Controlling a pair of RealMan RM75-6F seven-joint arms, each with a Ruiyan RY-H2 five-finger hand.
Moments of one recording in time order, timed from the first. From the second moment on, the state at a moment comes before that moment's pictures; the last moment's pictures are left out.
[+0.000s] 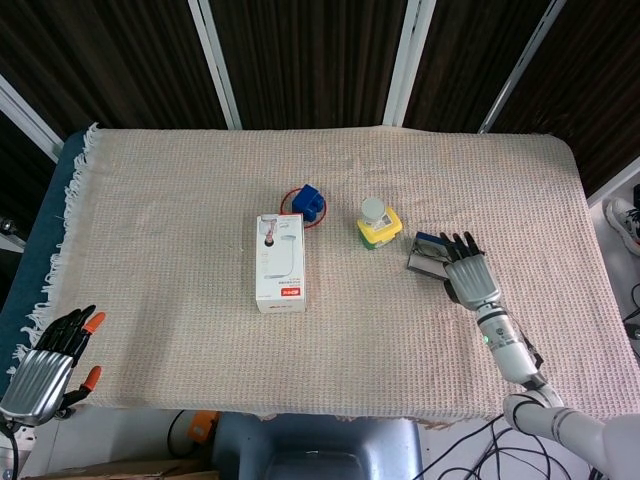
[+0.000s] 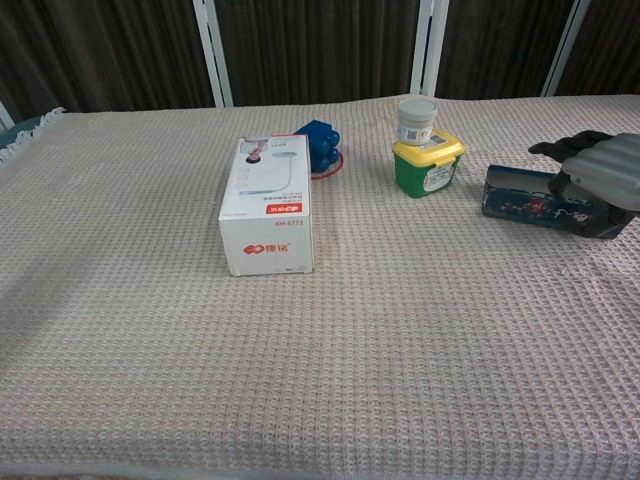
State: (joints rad) left arm -0.12 -1.10 0.06 -1.56 1.68 1.49 -0.01; right arm 0.57 -1.61 0.10 -0.95 -1.32 1.00 -0.40
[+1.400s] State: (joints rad) left arm -0.13 -1.11 0.07 -1.57 1.68 1.46 0.02; right arm 0.43 -1.44 0.03 -1.17 -1.42 1.12 -0.17
